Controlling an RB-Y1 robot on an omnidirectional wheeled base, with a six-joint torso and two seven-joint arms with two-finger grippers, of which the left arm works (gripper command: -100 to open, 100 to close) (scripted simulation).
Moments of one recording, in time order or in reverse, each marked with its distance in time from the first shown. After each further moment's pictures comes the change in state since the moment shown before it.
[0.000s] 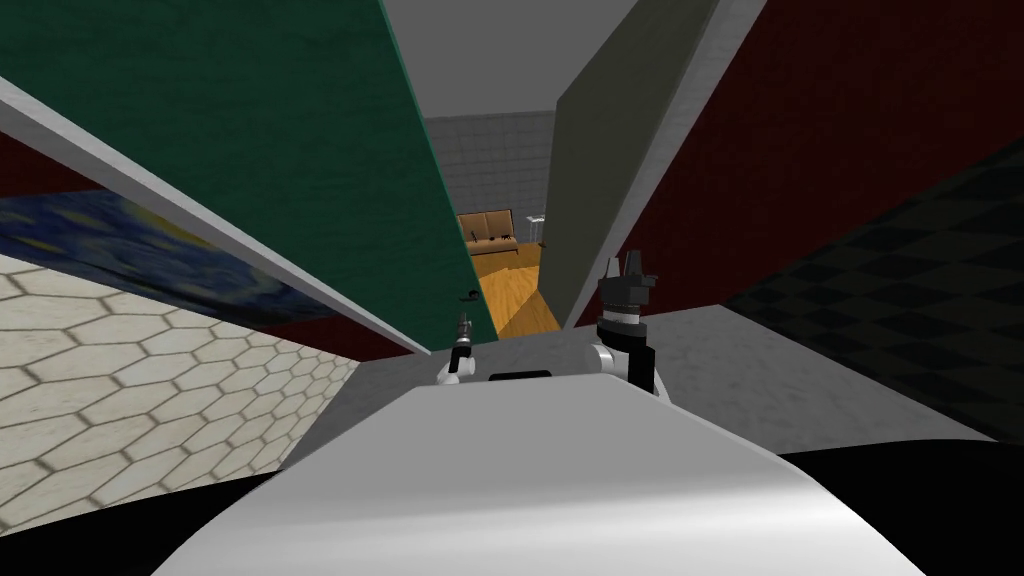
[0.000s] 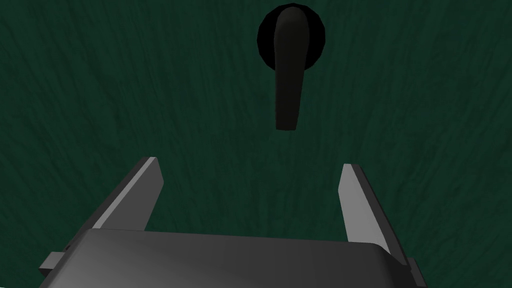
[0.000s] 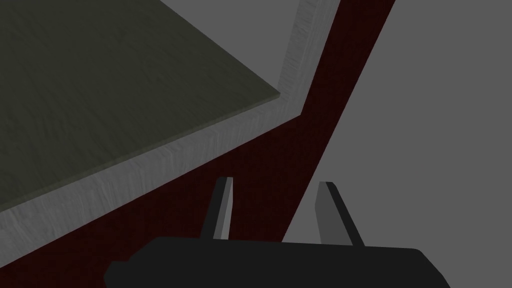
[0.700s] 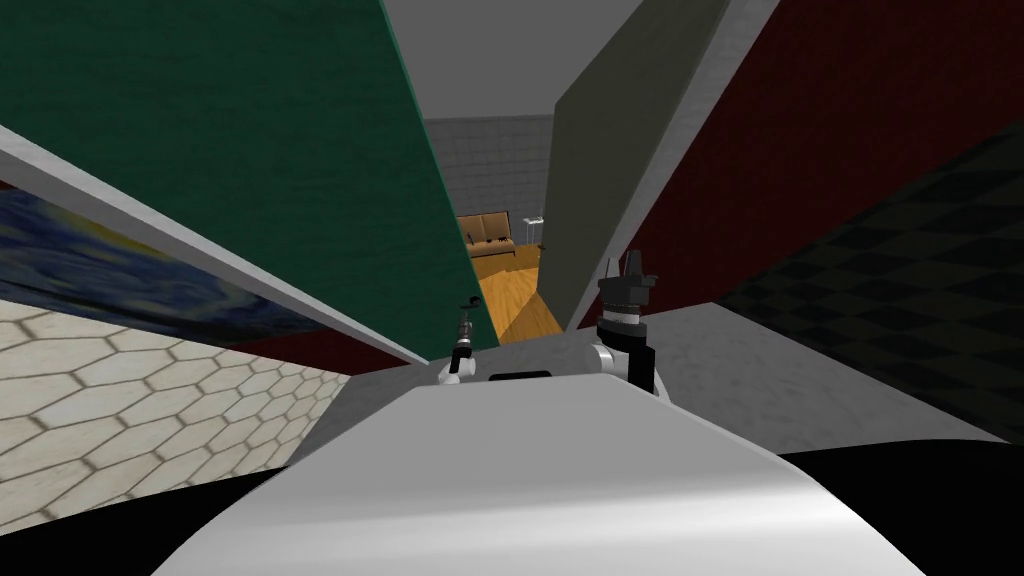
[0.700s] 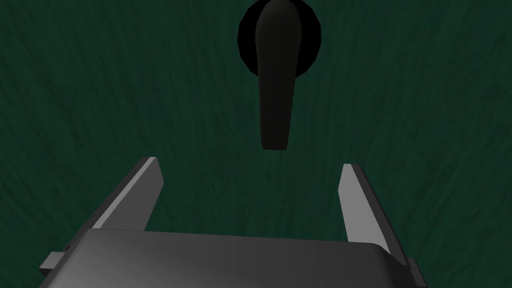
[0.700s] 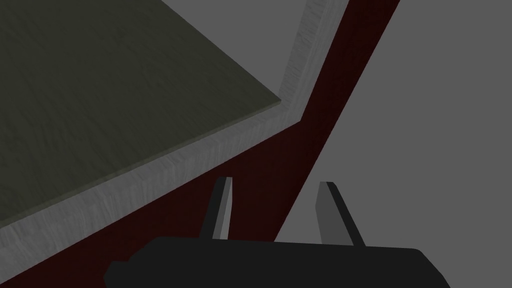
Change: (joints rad) arm -0.036 0.000 0.007 0.088 0.004 -0.024 0.001
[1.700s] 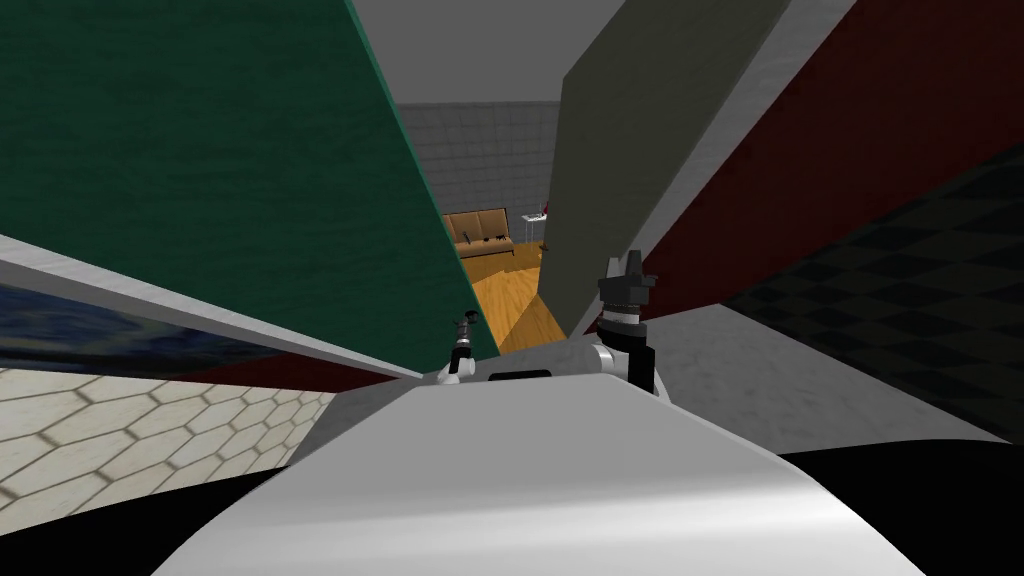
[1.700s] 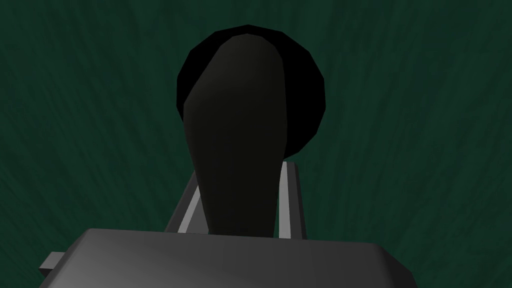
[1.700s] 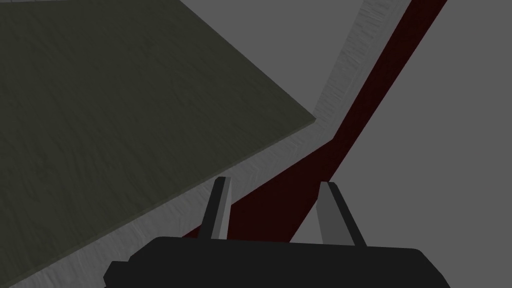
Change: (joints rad) arm -0.003 0.001 0.012 0.008 0.005 -0.007 -0.003
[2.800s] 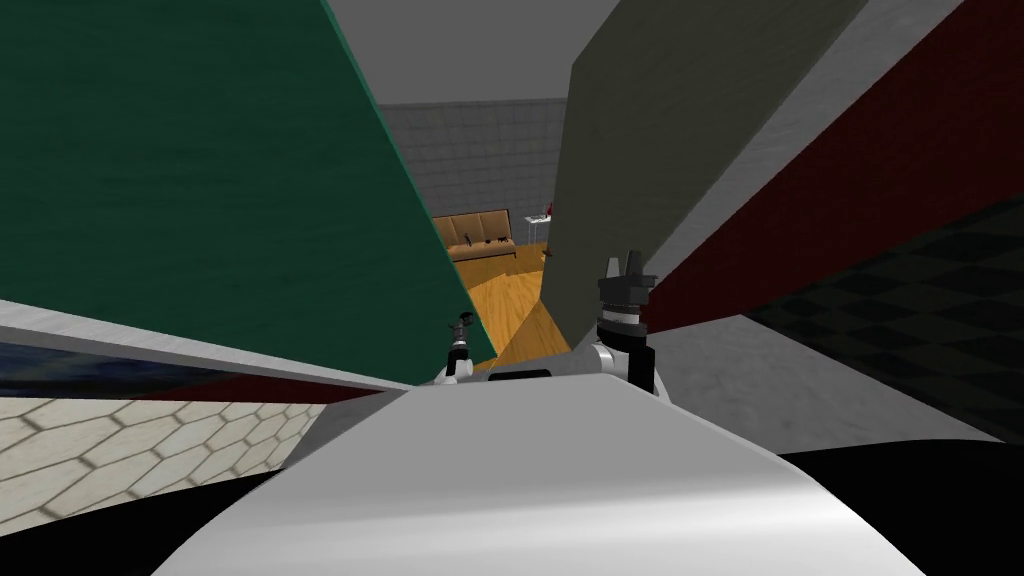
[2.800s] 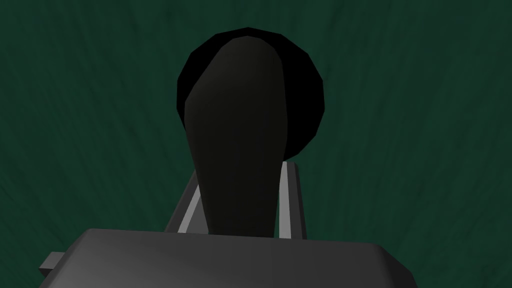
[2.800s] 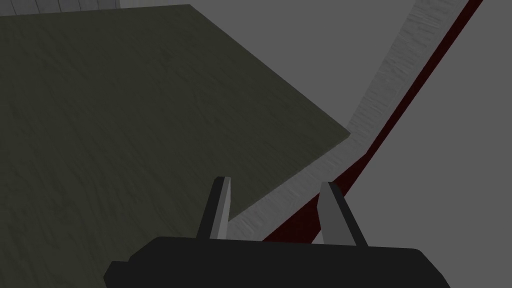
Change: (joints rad) arm 0.028 -0.001 0.049 -0.030 0.029 0.020 -0.024
